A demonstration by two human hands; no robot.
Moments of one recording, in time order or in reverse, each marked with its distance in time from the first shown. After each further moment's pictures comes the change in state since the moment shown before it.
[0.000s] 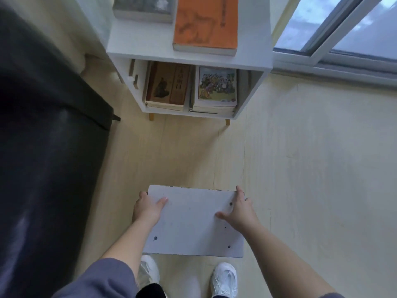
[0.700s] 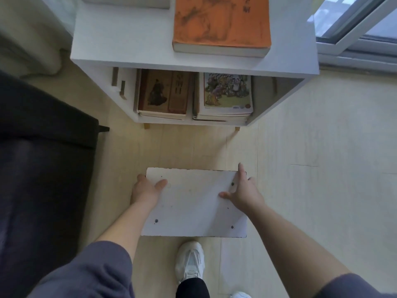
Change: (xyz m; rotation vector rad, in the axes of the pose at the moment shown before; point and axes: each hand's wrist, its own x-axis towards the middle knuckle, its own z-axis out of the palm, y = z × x) left_hand 0.150 0.101 -0.020 0.064 0.004 0.047; right_hand 0.147 -0.096 -0.034 -0.021 0.067 0.043
